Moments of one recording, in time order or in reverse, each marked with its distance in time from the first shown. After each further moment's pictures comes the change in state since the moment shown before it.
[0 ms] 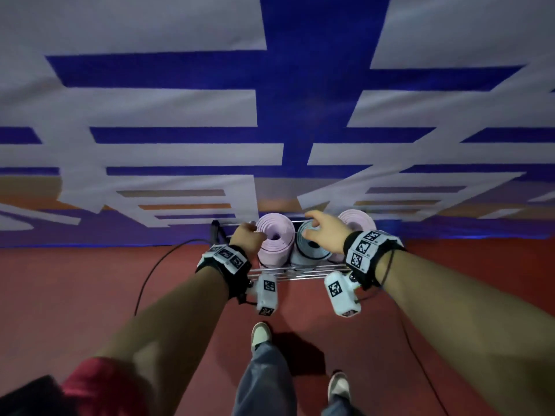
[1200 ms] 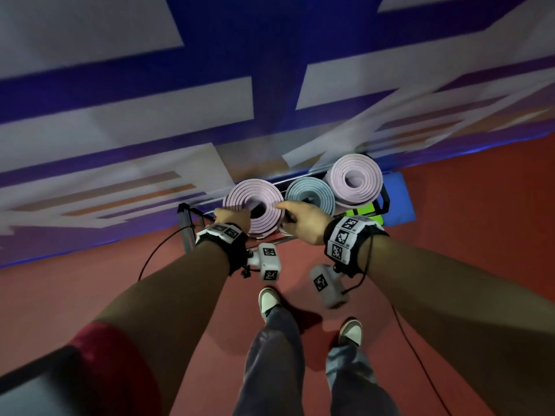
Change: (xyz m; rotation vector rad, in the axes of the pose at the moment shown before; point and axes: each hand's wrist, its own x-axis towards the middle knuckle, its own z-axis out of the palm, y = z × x) left_hand 0.132 -0.058 0.054 -0.010 0.129 -0.382; right_hand 0.095 0.049 0.099 0.114 -0.107 0.019
